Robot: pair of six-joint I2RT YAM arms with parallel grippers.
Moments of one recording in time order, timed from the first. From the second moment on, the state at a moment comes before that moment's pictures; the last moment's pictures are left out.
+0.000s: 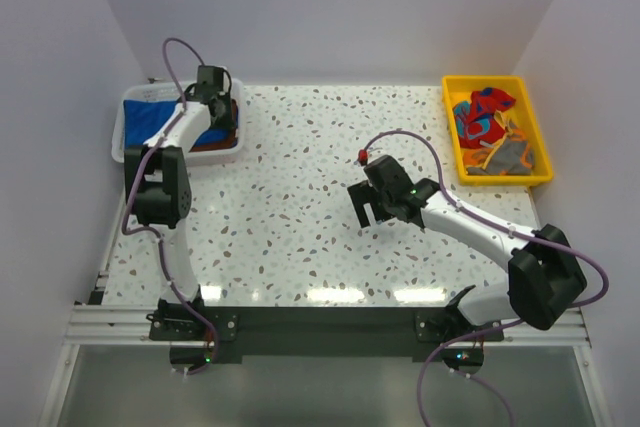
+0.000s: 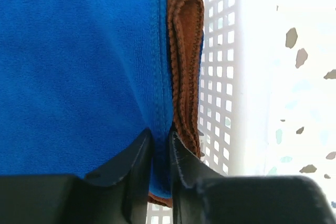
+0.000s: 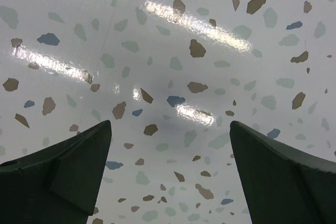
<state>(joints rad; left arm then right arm) -0.07 2.08 1.69 -0.49 -0.13 -0.15 0.67 1.39 0.91 -0.52 0.24 0.22</state>
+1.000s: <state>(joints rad) -0.08 0.97 0.89 -0.41 -0.04 -0.20 -0.01 1.61 1.35 -0.61 0.56 0.35</state>
